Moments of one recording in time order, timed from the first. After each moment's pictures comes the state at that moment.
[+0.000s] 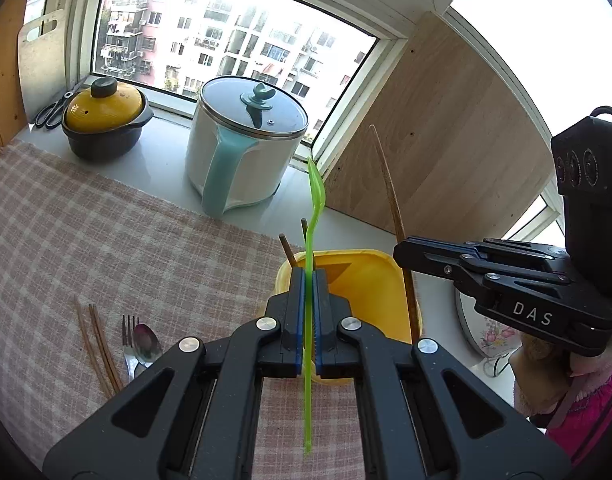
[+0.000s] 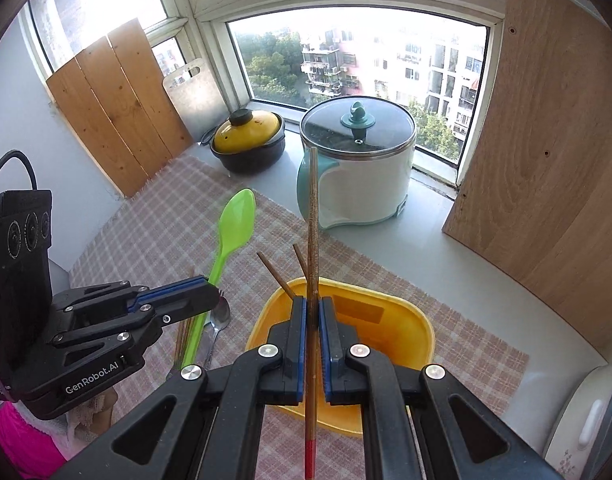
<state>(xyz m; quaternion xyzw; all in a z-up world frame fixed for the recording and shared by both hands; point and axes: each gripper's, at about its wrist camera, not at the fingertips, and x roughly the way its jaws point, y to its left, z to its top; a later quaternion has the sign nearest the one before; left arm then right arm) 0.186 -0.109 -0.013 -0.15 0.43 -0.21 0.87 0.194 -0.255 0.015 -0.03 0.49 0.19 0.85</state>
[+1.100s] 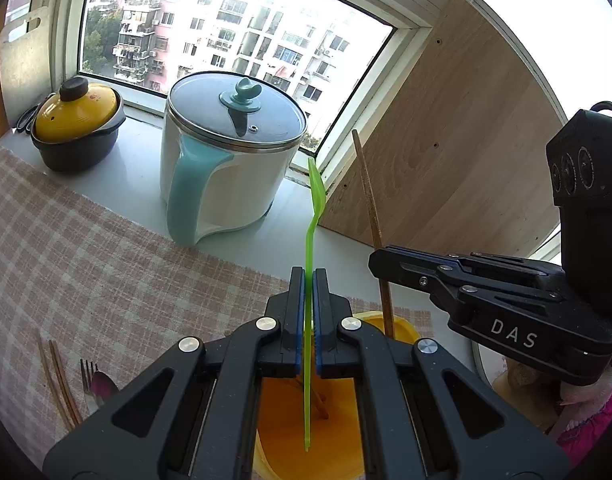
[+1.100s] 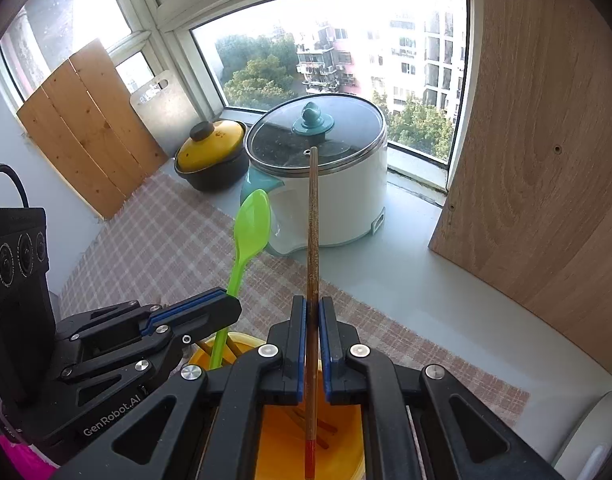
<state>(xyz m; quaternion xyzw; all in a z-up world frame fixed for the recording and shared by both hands) 0.245 -0.155 -0.042 -0.16 0.43 -0.18 0.87 0.256 -0.285 -0.022 0.00 0.50 0.19 0.85</state>
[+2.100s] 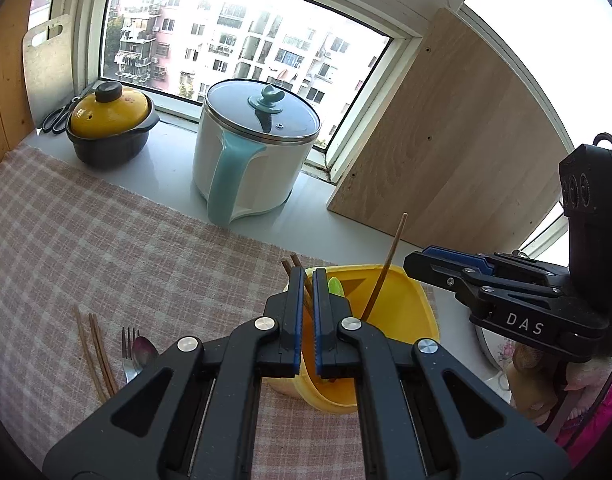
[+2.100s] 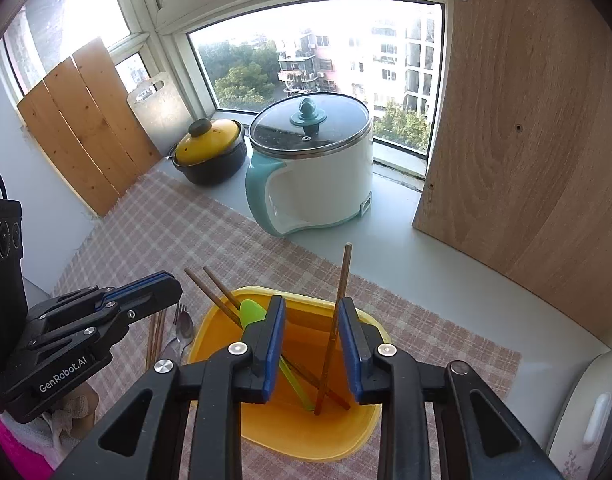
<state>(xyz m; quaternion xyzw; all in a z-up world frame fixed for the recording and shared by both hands) 0.194 -0.118 -0.023 -0.14 0.42 -0.18 0.88 0.200 -0.280 -0.008 -0.01 0.48 0.15 0.86</state>
